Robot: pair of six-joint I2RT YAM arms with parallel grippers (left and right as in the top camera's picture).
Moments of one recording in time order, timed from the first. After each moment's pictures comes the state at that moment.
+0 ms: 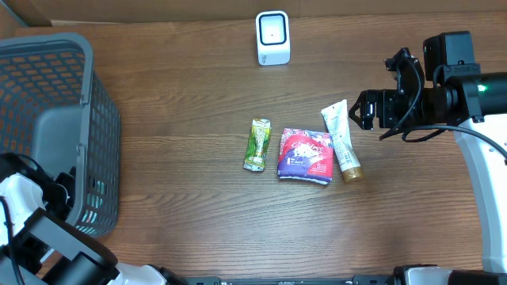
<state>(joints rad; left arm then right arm) 0.89 1.70 1.11 -0.89 0.07 -0.20 0.07 1.51 1.60 -1.29 -0.36 0.05</state>
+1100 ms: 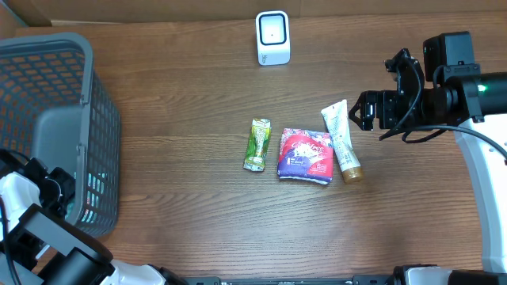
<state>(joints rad) 0.89 1.74 1.13 -0.76 0.07 -0.01 0.07 1.51 1.60 -1.30 -0.36 0.05</state>
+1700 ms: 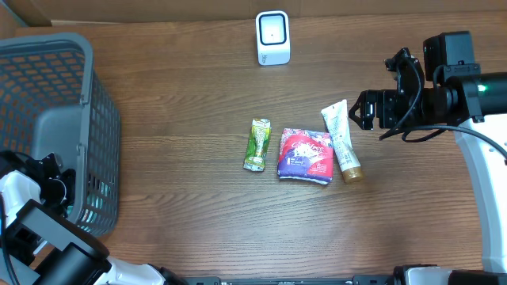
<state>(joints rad) 0.89 1.77 1.13 -0.80 0.15 0.27 0.07 1.51 1.60 -1.29 -0.36 0.05</state>
